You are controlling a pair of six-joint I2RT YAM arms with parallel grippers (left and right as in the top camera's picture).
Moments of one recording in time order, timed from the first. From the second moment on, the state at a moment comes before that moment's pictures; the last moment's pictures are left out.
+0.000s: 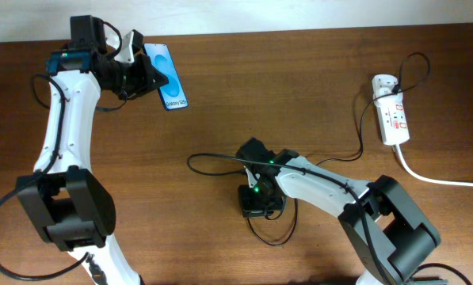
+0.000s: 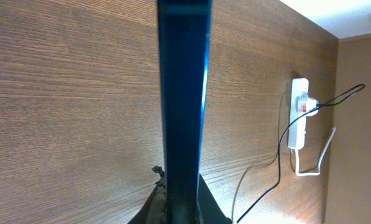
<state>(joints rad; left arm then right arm) 0.07 2.02 1.90 -1.01 0.65 -0.20 0.67 1.83 1.03 -0.69 -0.40 0.58</state>
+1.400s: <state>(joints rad) 0.07 2.02 1.90 -0.75 1.48 -0.12 0.40 1.60 1.23 -0.50 -0.90 0.31</state>
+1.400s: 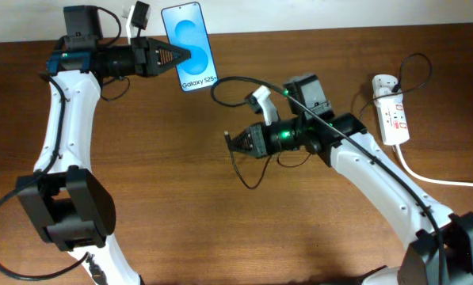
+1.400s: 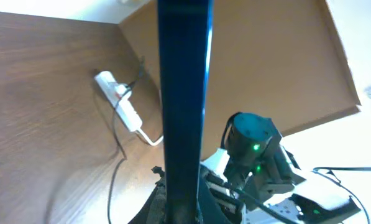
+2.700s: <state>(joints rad) -0.01 2.02 1.90 -0.75 1.50 -0.12 0.40 1.60 1.27 -0.21 -0.87 0.47</state>
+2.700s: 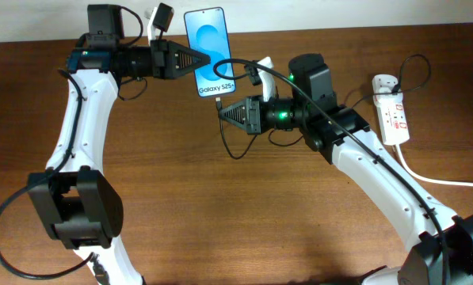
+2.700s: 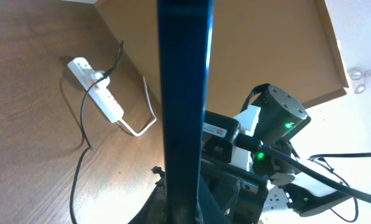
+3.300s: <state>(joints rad) -0.04 2.02 1.90 -0.75 1.39 -0.12 0.40 1.60 1.28 -0.30 -0.81 0.44</state>
